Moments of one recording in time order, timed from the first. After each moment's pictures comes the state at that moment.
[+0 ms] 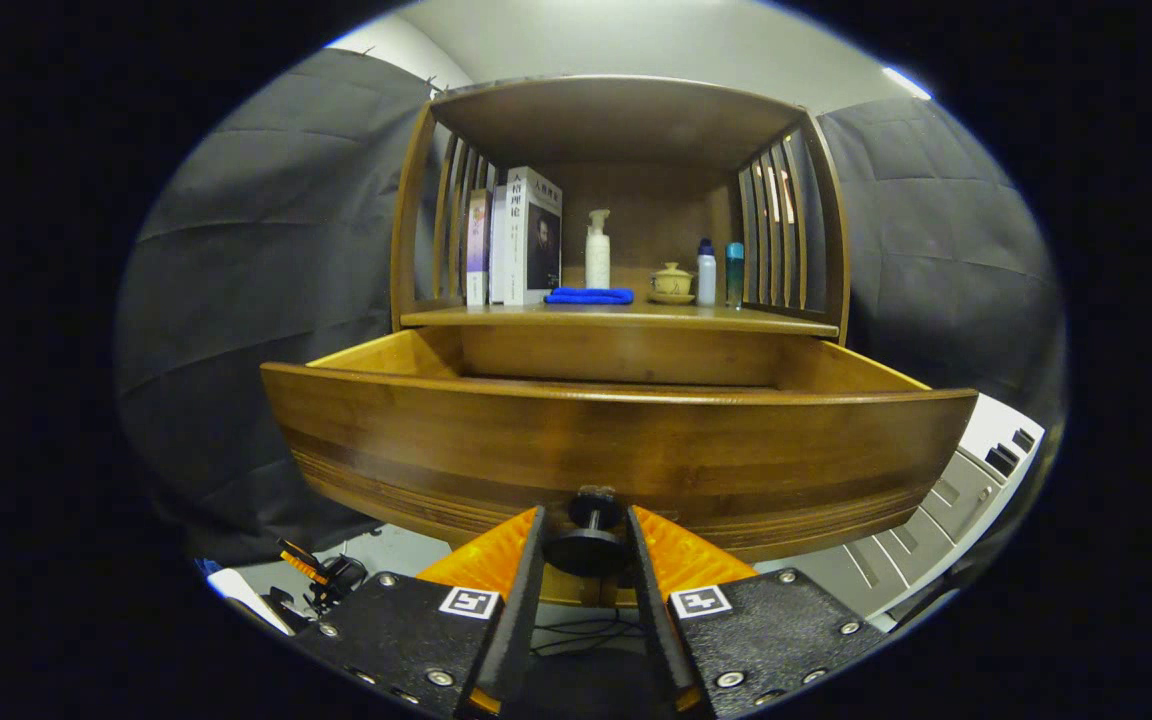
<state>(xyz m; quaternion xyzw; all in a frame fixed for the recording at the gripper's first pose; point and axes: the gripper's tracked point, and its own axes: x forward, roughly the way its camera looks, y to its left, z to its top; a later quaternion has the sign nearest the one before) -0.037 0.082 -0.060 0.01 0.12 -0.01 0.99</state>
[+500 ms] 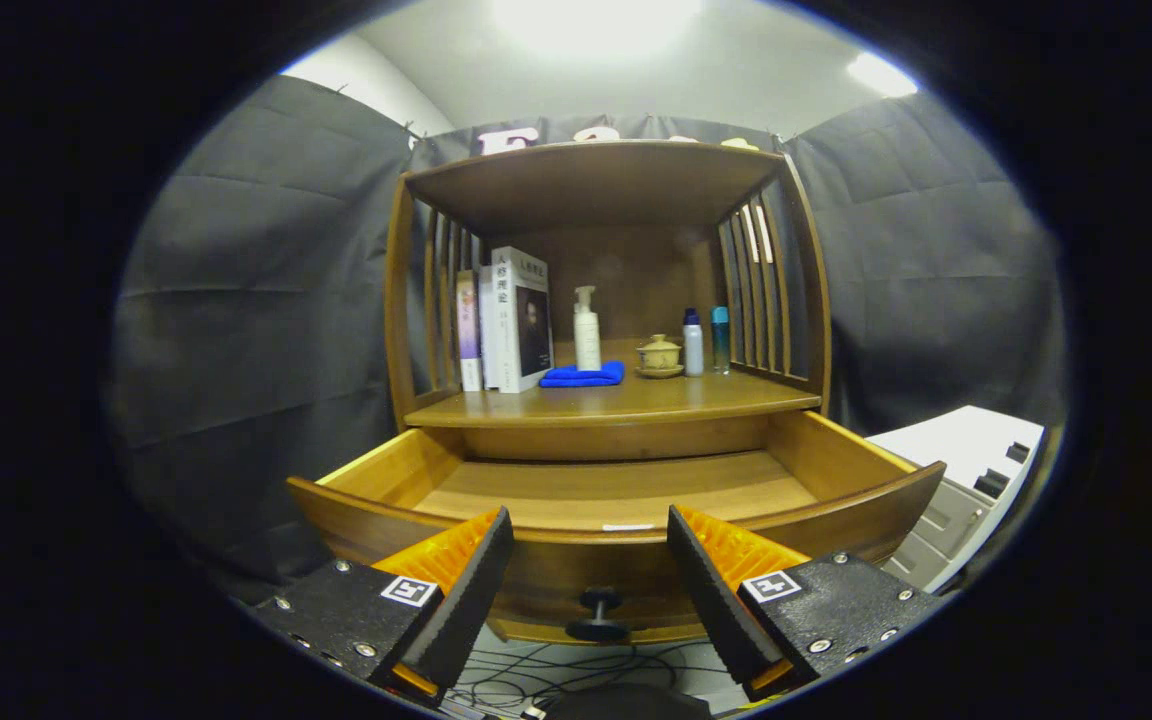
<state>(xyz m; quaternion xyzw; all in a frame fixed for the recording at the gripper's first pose) -0.010 0.074 0.009 0.02 0.09 -0.04 1.00</state>
